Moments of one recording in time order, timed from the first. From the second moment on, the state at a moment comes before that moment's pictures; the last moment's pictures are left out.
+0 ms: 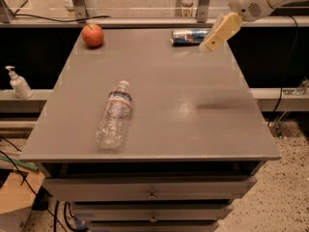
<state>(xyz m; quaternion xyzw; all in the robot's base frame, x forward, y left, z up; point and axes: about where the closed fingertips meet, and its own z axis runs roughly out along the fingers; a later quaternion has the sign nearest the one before) 0.659 -0.150 0.995 -0.58 0.68 0.10 0.43</state>
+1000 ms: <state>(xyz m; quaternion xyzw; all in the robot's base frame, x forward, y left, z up) 0.744 -0.132 0.964 -0.49 0.70 0.11 0.51</state>
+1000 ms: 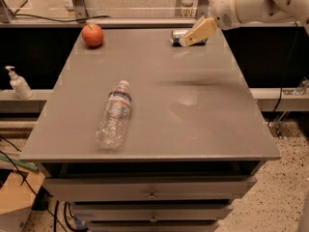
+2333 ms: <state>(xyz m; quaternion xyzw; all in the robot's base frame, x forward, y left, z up) 0.821 -0.132 0.919 -0.42 0.72 0.14 0.54</state>
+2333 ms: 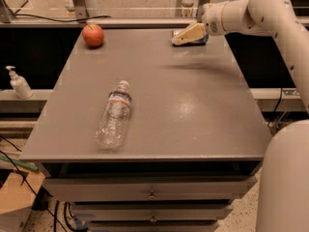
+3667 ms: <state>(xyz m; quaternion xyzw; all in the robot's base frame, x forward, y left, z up) 0.860 -0.172 0.870 -0.33 0.76 0.15 0.54</state>
